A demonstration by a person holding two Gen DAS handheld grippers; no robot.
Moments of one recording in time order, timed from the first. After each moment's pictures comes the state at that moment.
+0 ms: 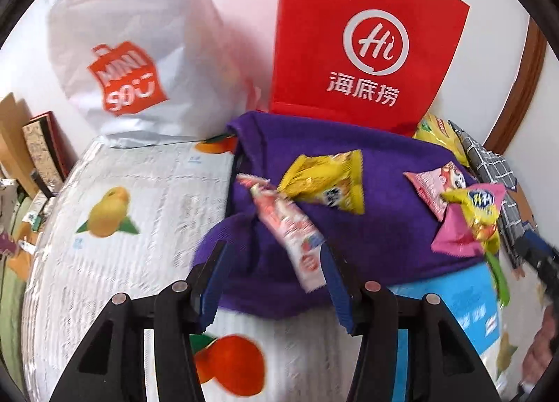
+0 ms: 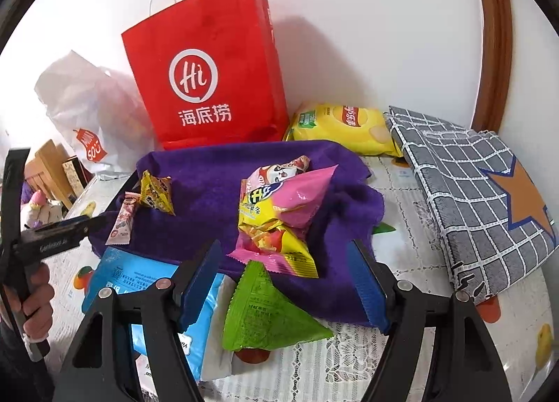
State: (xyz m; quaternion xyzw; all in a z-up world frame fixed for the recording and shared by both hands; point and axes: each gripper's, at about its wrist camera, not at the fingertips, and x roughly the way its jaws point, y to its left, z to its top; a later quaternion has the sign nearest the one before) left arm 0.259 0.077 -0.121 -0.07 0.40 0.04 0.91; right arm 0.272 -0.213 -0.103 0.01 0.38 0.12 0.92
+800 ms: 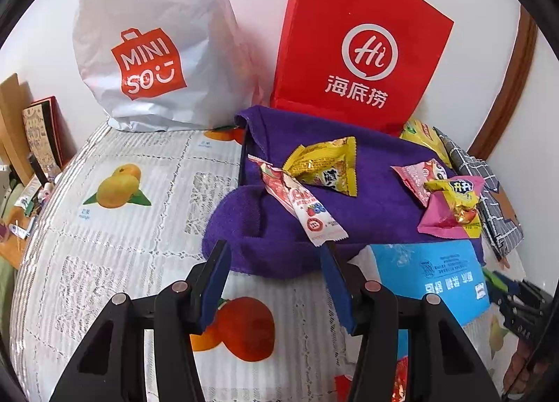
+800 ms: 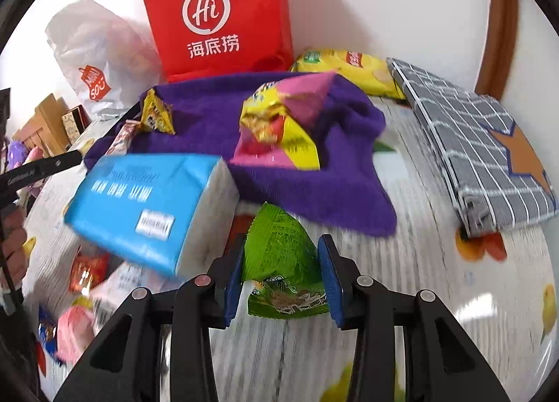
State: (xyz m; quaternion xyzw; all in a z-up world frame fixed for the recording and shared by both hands) left arm 0.224 0.089 -0.125 -0.10 0.39 0.01 0.92; right arm 0.221 -0.219 -0.147 -0.03 0.44 0.12 0.89
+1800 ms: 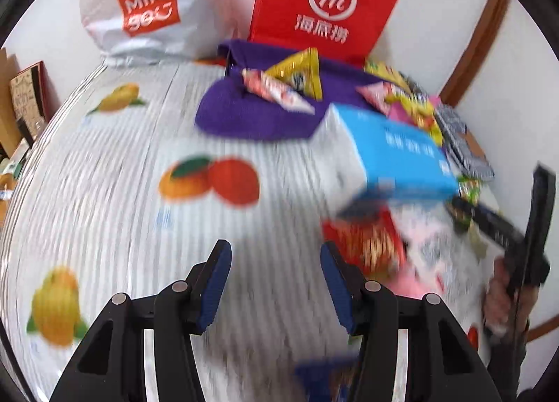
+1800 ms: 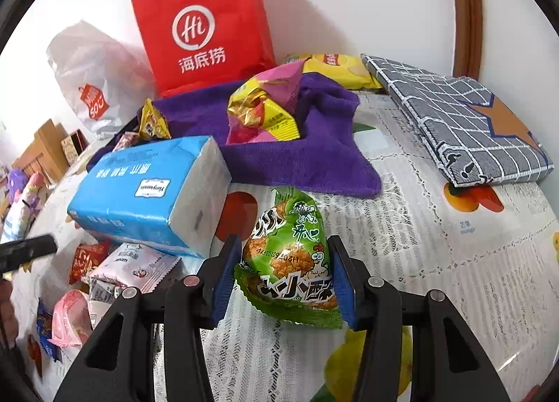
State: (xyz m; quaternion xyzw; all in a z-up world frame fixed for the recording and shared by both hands) left arm 0.125 0.083 -0.156 -0.10 0.45 -0.05 0.88; right arm 0.192 -0.232 -0.163 0.01 0.40 0.10 0.91
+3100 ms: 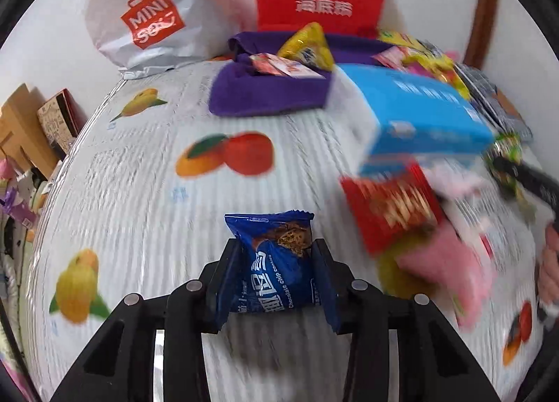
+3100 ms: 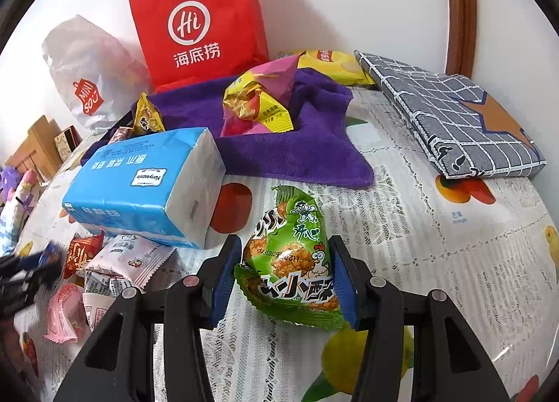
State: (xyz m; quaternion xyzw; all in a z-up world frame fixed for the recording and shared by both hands) left arm 0.122 0.064 -0.172 -0.01 0.45 0.03 0.89; right arm 0.187 -0.235 -0.161 0.01 0.41 0.08 0.91
